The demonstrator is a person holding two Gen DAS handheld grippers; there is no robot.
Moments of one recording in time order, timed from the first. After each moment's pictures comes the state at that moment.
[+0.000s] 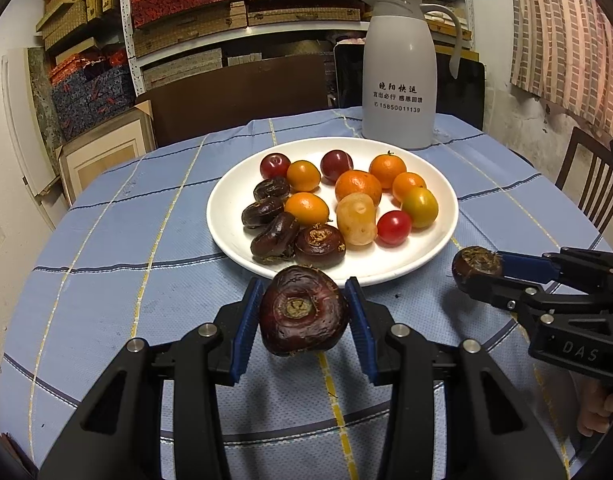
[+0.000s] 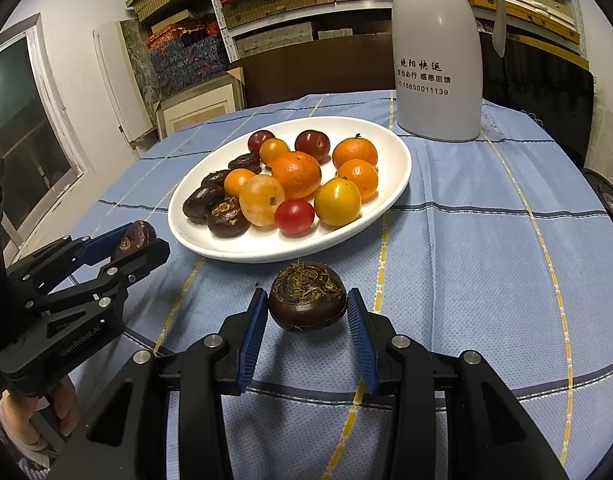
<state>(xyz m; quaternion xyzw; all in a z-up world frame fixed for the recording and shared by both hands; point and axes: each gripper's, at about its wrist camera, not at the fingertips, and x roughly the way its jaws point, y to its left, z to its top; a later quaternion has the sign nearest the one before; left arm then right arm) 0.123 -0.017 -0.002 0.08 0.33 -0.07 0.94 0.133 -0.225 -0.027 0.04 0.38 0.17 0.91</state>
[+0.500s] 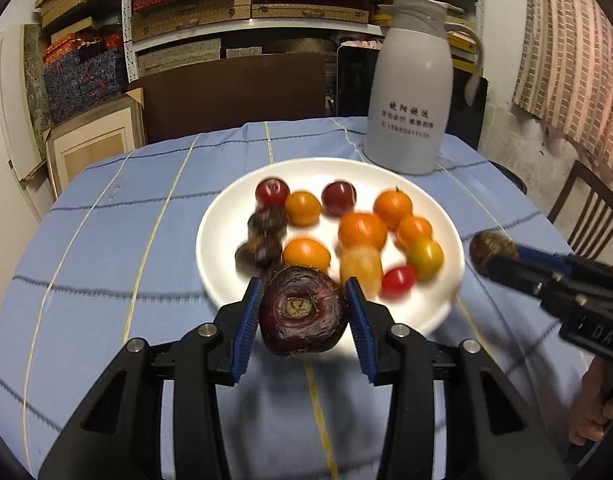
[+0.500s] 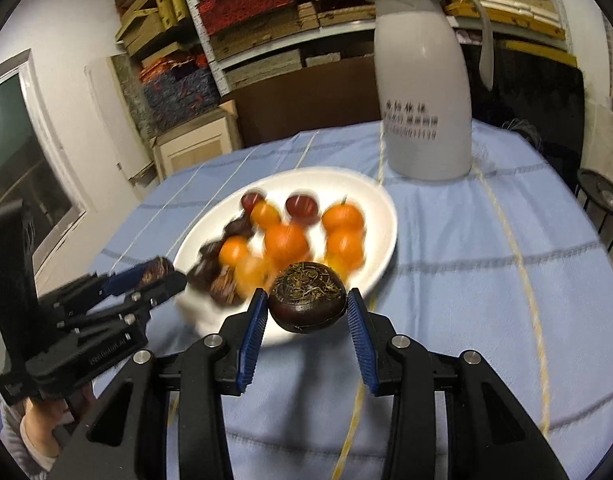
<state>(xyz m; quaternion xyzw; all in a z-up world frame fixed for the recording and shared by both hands) 0.185 -0.014 0.023 0.03 0.35 -0.08 0.93 0.172 -0.242 0.020 0.08 0.35 0.15 0.92</state>
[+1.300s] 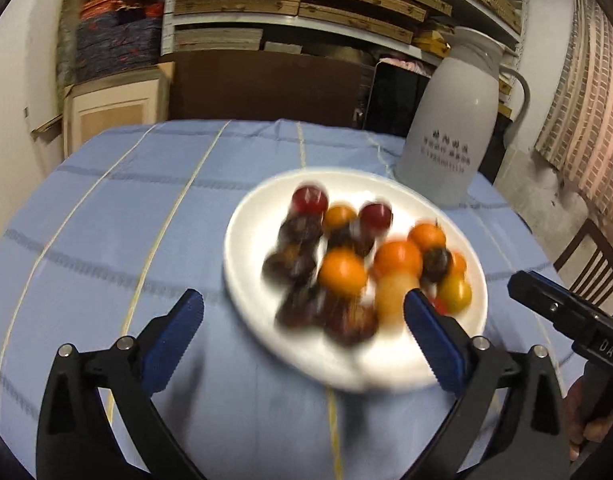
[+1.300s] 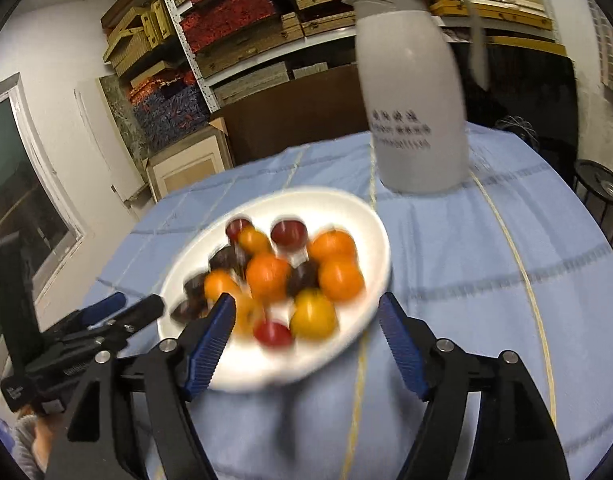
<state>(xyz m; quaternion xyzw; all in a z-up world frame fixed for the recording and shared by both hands) 0.188 0.017 0.006 -0.05 0.35 -0.05 0.93 0.175 -0.250 0.001 0.10 0.33 0.14 0.93</state>
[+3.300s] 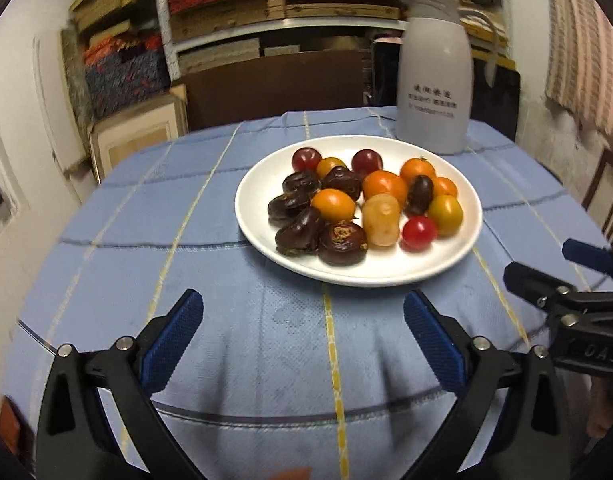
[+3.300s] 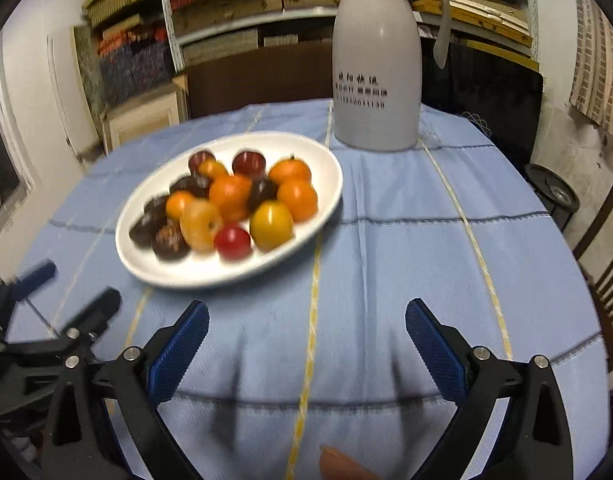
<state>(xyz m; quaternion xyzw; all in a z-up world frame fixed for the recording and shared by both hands) 0.128 -0.015 -0.003 0.04 0.35 0.00 0.94 0.135 -0.241 -0.015 0.03 0.37 0.06 0.93</state>
